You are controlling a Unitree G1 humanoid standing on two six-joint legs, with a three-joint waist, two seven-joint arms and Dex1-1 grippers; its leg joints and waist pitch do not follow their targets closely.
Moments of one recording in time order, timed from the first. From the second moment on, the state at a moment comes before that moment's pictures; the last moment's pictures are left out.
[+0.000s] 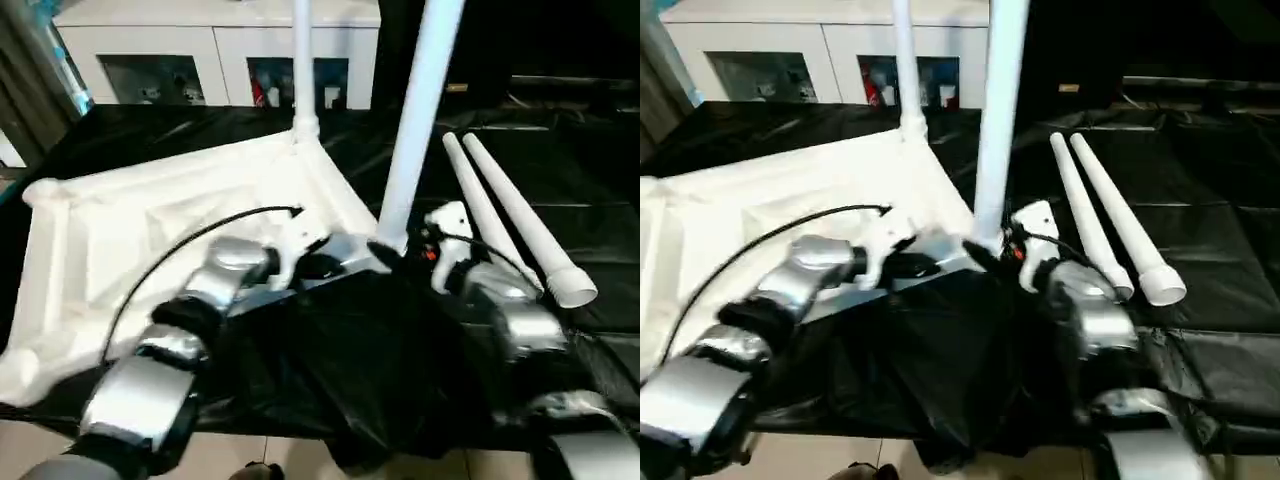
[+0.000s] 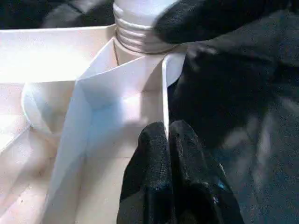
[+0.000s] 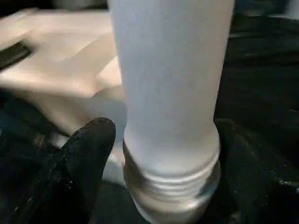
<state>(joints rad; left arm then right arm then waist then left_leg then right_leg) -0.82 0.20 -0.19 1.02 0.07 -0.09 -1.05 -0.55 -0.27 0.03 0.67 0.16 0.04 0.83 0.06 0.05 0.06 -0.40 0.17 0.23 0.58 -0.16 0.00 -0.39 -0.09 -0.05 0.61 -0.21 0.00</state>
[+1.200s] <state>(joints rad) -0.87 0.09 -0.20 1.07 0.08 0.02 -0.84 -0.57 -0.19 -0.03 0.74 0.12 0.07 0.49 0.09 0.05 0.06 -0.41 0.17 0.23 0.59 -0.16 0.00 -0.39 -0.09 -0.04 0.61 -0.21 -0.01</state>
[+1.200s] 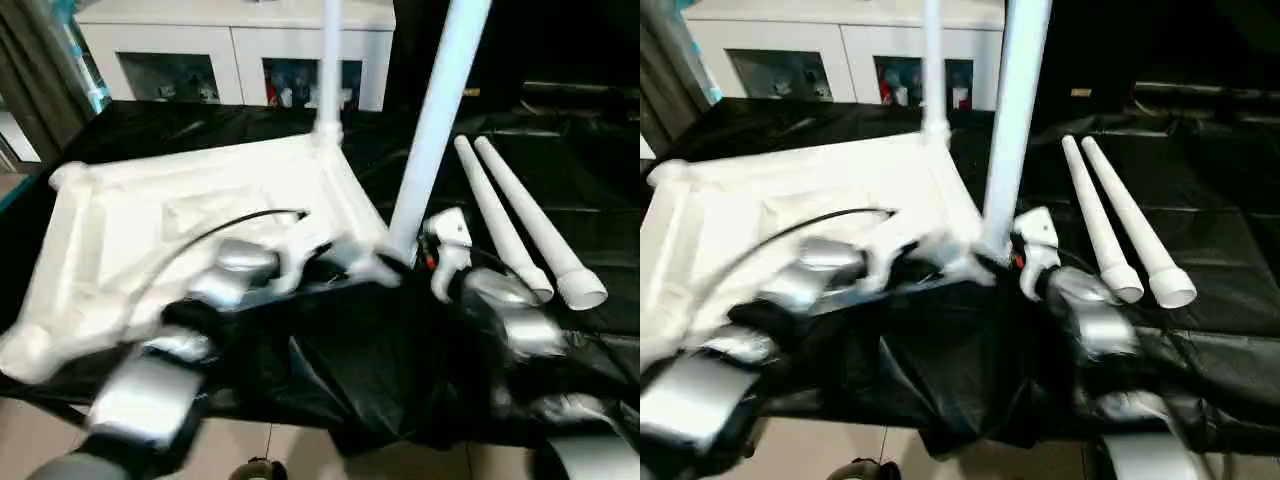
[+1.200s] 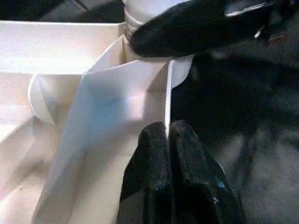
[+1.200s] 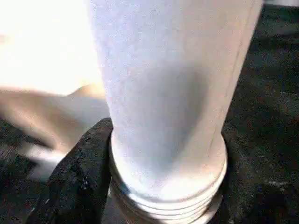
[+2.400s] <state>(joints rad) -0.84 0.33 -0.01 0.96 0.15 -0.09 -0.22 -0.24 -0.19 0.06 0.24 0.15 0.20 0.49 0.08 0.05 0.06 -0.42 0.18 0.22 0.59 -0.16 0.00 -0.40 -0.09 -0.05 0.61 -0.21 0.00</state>
